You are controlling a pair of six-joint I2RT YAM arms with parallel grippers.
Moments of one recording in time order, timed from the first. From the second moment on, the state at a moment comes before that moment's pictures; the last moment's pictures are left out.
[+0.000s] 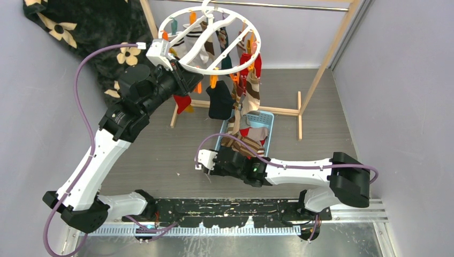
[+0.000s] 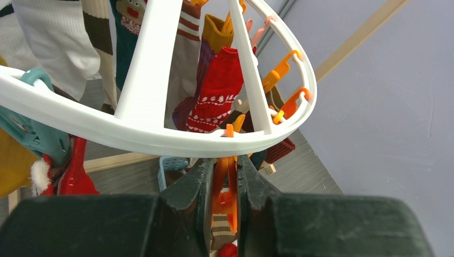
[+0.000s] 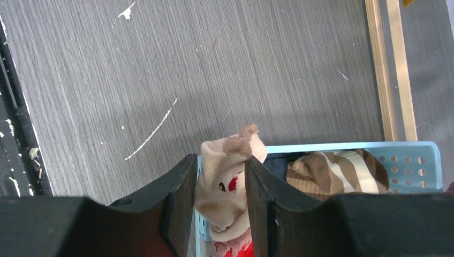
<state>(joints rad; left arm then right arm) -0.60 1.19 1.56 -0.42 0.02 -0.42 1.24 1.40 0.78 0.06 0.20 -0.37</state>
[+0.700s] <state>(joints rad) -0.60 1.18 1.55 -0.42 0.02 -0.42 1.24 1.39 0.83 0.01 0.19 -0.34</state>
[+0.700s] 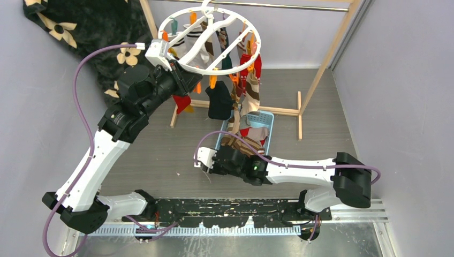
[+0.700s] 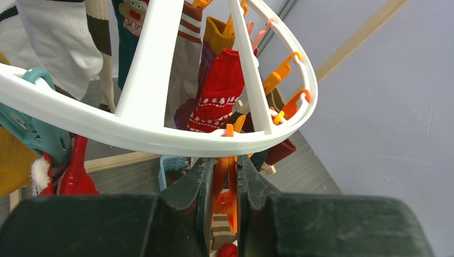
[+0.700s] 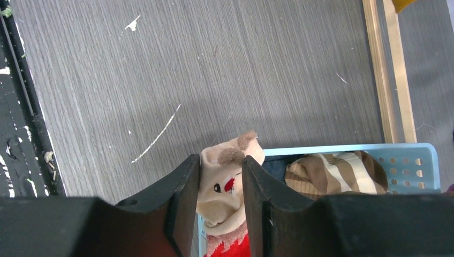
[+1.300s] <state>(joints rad) -0.60 1.18 1.55 -0.42 0.02 -0.42 1.24 1.32 0.84 -0.10 0.16 -0.27</state>
